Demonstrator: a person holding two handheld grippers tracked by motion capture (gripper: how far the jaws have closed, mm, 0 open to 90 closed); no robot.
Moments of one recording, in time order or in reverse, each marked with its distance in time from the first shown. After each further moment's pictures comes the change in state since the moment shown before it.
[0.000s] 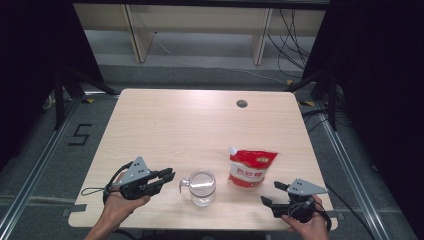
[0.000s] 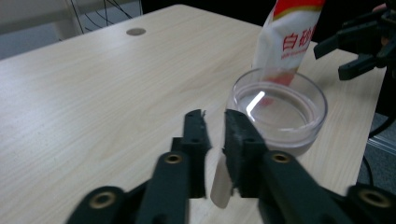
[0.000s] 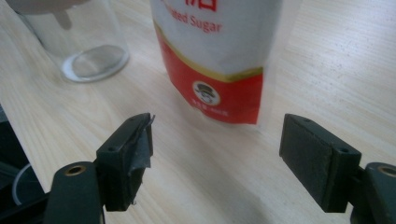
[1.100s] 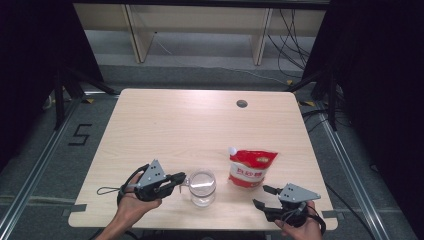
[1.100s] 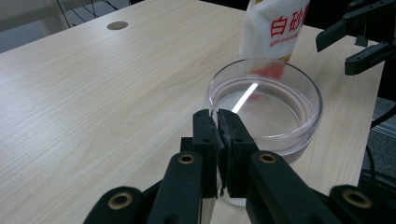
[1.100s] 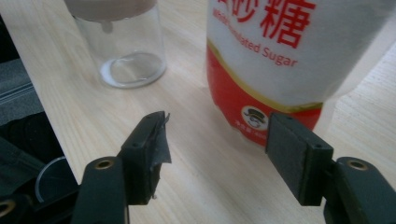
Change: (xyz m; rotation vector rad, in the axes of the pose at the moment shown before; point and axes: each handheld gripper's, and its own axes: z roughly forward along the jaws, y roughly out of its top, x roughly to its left) left arm -0.017 -0.005 0.028 0.055 -0.021 0.031; right arm 0.024 0.007 0.004 -0.042 0.036 -0.133
